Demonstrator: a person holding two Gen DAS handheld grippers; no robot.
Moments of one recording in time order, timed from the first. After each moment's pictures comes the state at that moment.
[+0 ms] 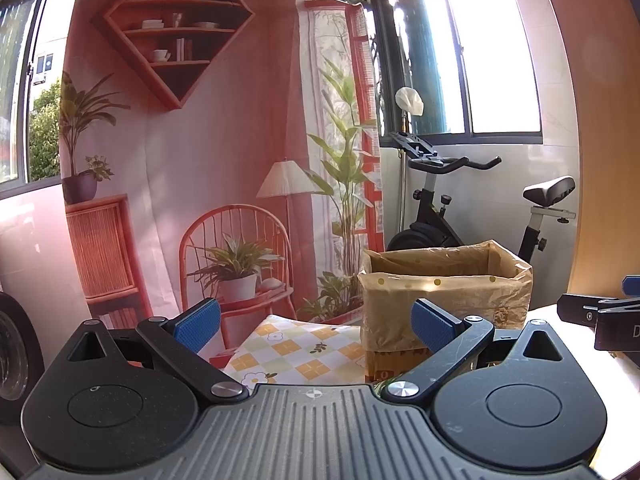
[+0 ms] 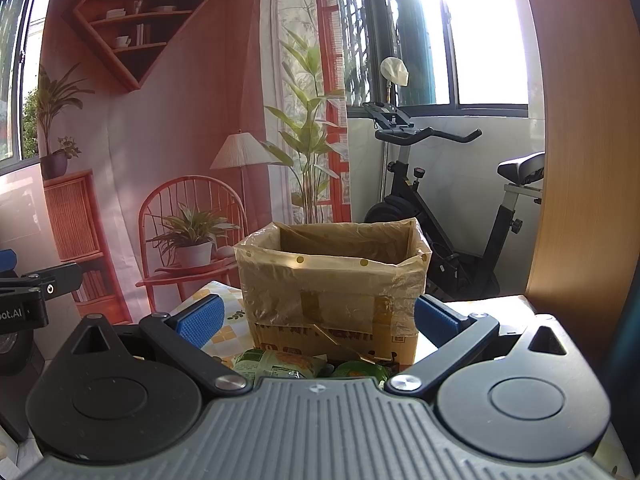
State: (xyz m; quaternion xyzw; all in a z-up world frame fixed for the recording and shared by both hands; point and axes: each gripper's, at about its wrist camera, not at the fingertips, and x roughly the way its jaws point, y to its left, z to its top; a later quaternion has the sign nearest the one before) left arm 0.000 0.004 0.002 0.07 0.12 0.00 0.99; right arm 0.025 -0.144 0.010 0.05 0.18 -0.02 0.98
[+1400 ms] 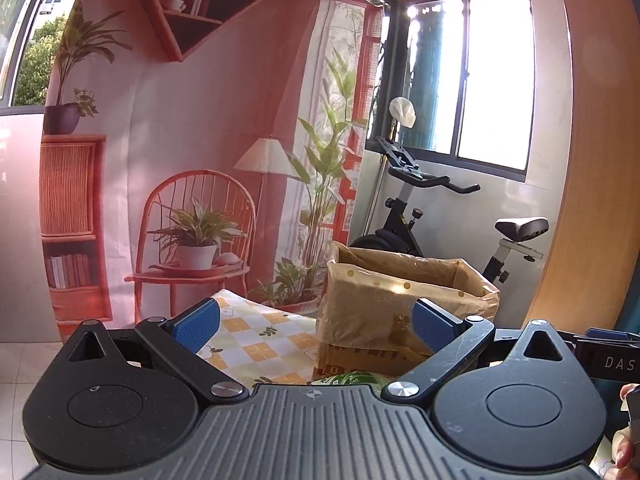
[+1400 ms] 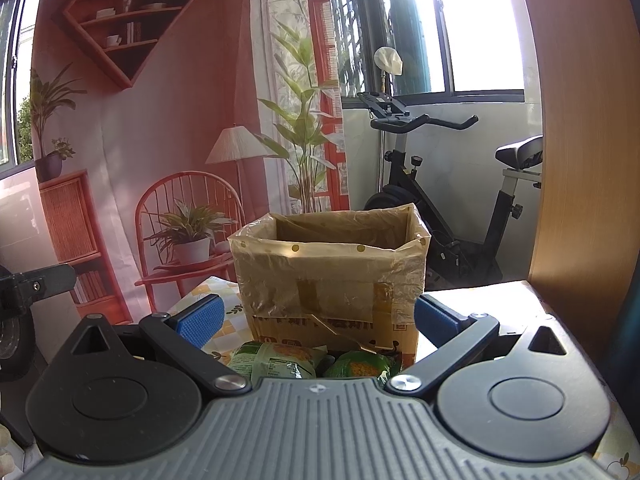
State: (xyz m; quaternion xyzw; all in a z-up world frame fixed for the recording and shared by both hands) left arm 0.013 0.032 -0.024 -0.05 0.14 -0.06 0.99; right arm 0.027 -0.146 -0.005 0.06 0.19 -0.02 0.98
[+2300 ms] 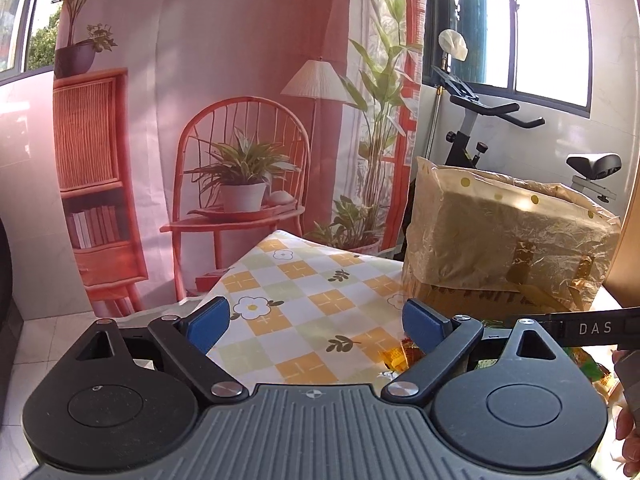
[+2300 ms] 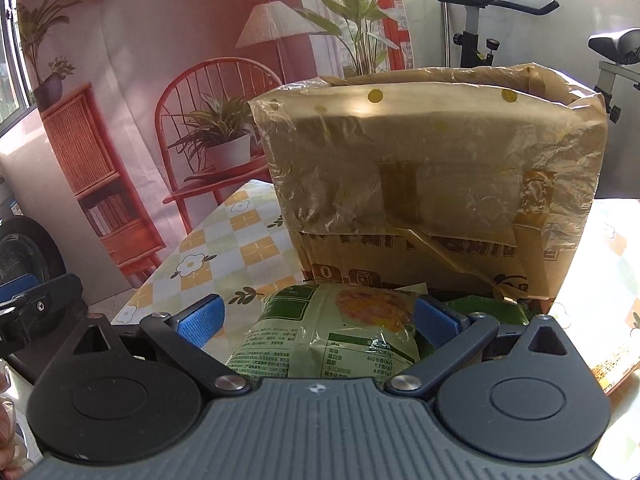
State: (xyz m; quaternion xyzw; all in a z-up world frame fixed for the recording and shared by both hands) left arm 0.123 0.077 -0.113 -0.02 0.22 0.00 0.98; right arm 0.200 -0.115 -0.122 0.09 0.34 0.08 0.93
